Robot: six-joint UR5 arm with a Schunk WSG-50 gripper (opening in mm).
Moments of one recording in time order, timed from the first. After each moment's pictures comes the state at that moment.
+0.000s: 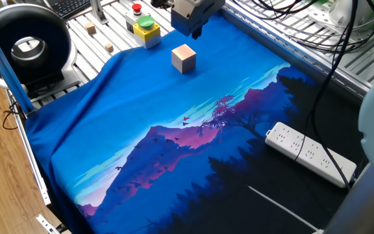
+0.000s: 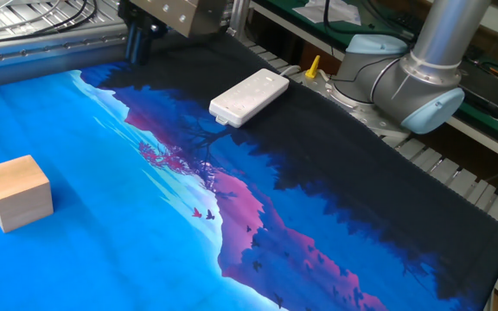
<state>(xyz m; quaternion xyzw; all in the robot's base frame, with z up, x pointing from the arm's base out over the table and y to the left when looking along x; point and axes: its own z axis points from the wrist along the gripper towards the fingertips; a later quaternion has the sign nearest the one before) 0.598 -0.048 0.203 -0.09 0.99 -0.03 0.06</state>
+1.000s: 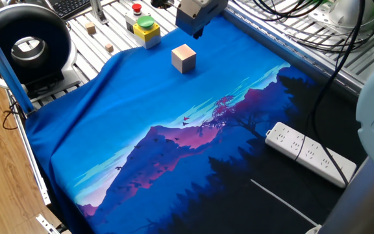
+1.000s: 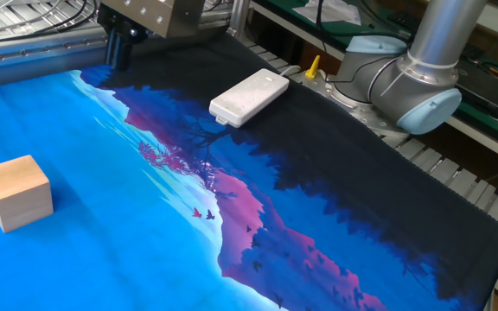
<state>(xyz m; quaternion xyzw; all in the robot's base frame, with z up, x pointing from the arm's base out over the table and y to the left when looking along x) 0.606 -0.057 0.190 -0.08 0.99 0.00 0.08</state>
